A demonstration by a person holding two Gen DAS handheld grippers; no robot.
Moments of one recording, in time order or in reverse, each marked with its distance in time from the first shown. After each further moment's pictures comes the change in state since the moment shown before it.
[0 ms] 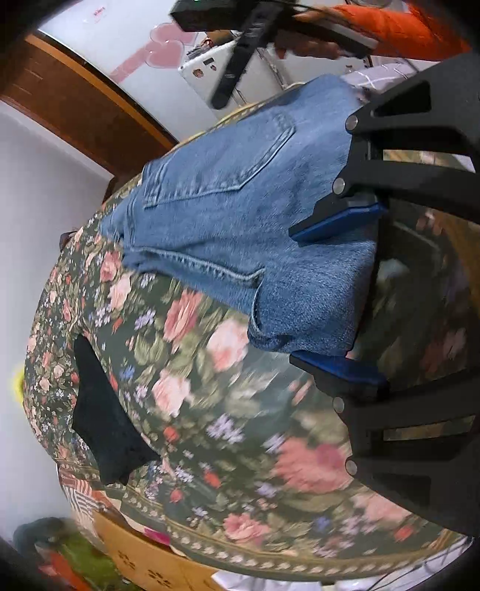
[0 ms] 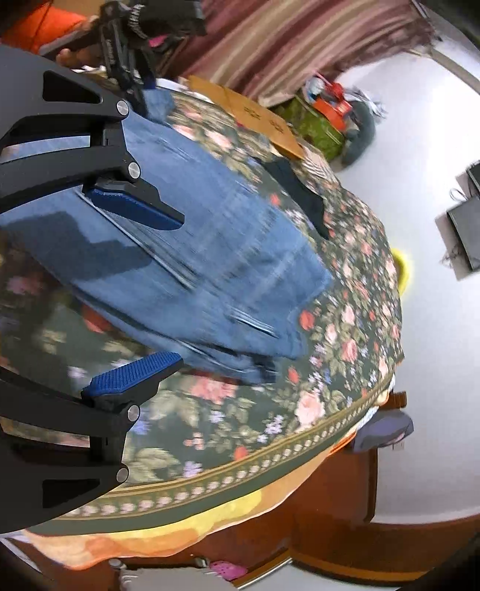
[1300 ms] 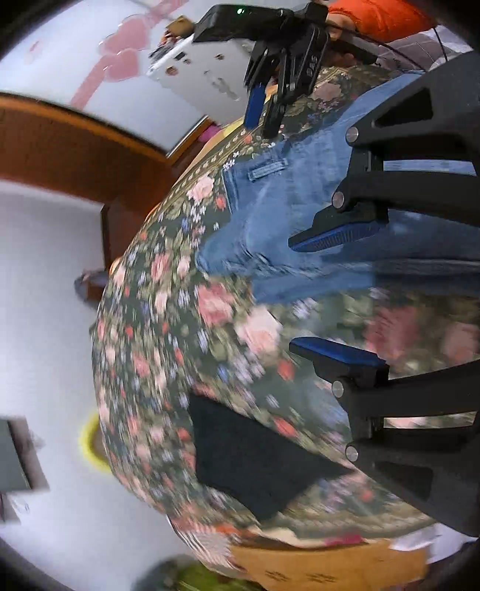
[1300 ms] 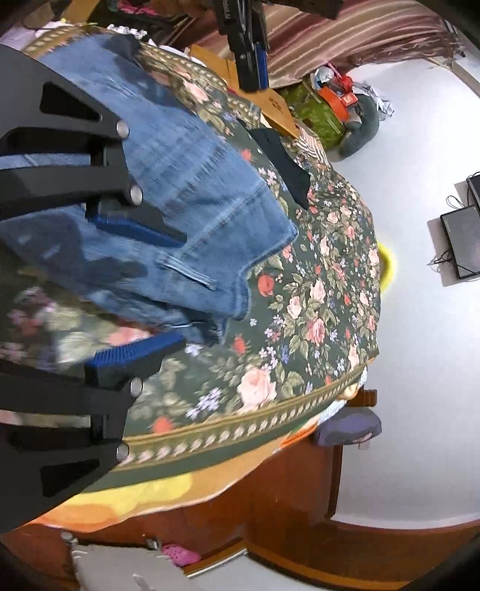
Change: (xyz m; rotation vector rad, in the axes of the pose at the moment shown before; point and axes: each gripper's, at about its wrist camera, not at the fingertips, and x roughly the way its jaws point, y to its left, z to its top) left arm 0.050 -0.063 0.171 0.333 -0.049 0.050; right arm 0.051 -0.038 0.057 -0.089 -0.075 -0.078
